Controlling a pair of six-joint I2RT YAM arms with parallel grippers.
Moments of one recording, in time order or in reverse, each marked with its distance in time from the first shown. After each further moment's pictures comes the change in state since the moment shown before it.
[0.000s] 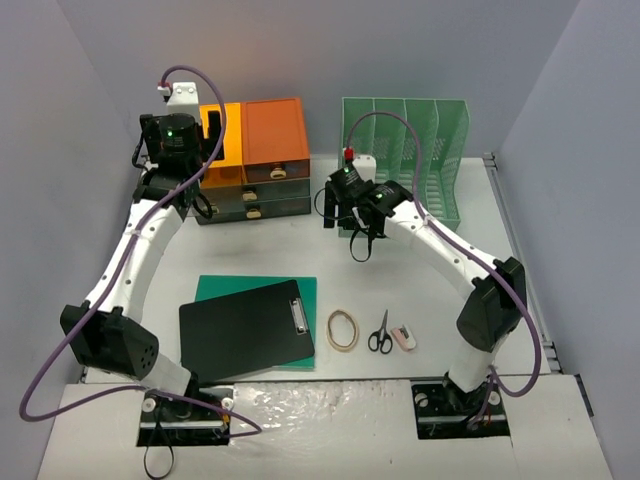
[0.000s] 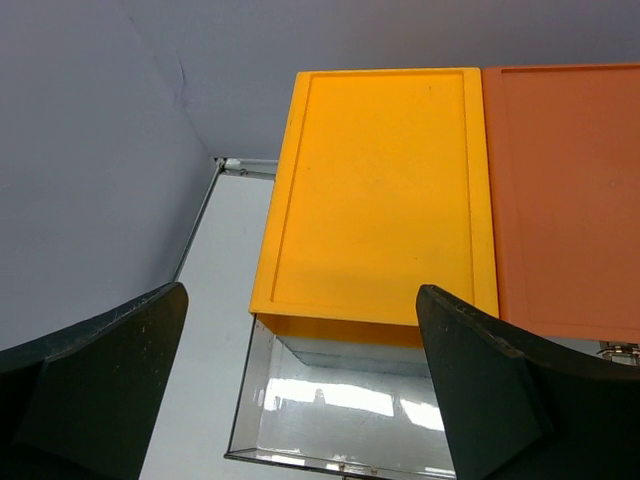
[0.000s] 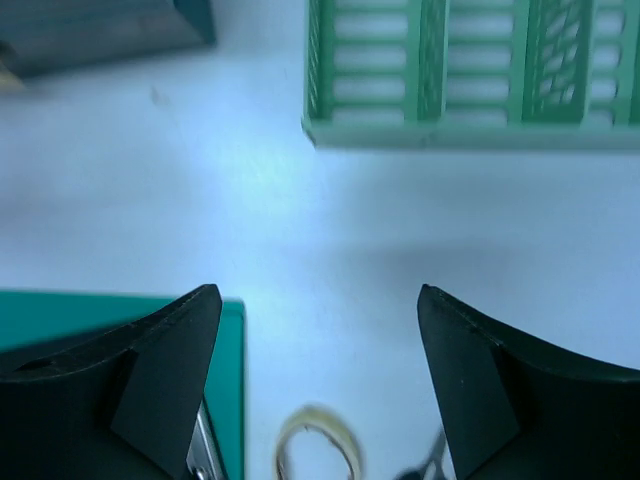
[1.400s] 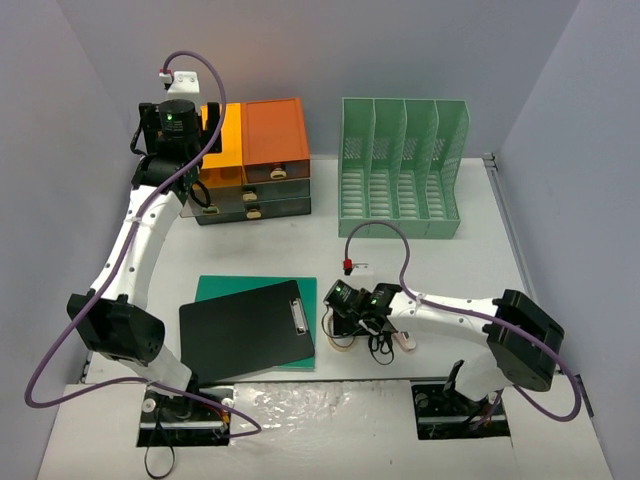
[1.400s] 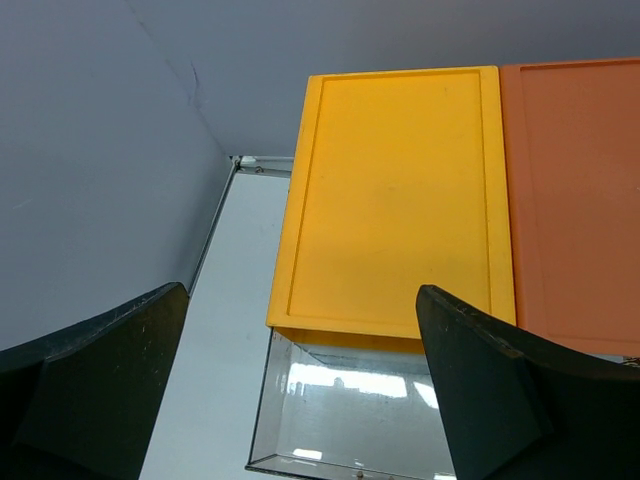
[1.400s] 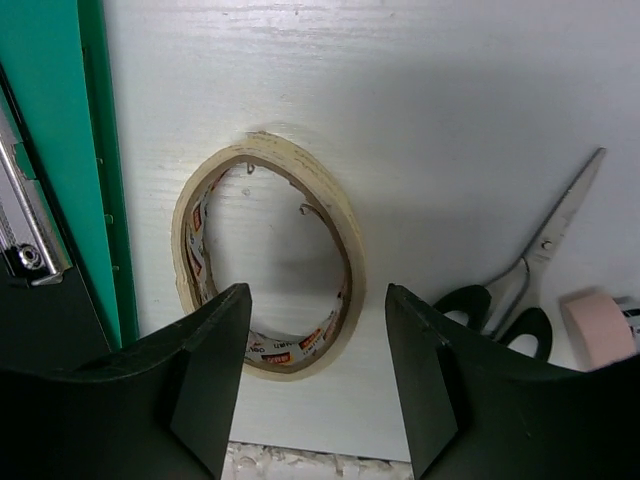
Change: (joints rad) left arm 0.015 0.095 0.174 -0.128 -0.003 0.031; right arm 0.356 -0.299 -0.855 0.210 -0.092 0.370
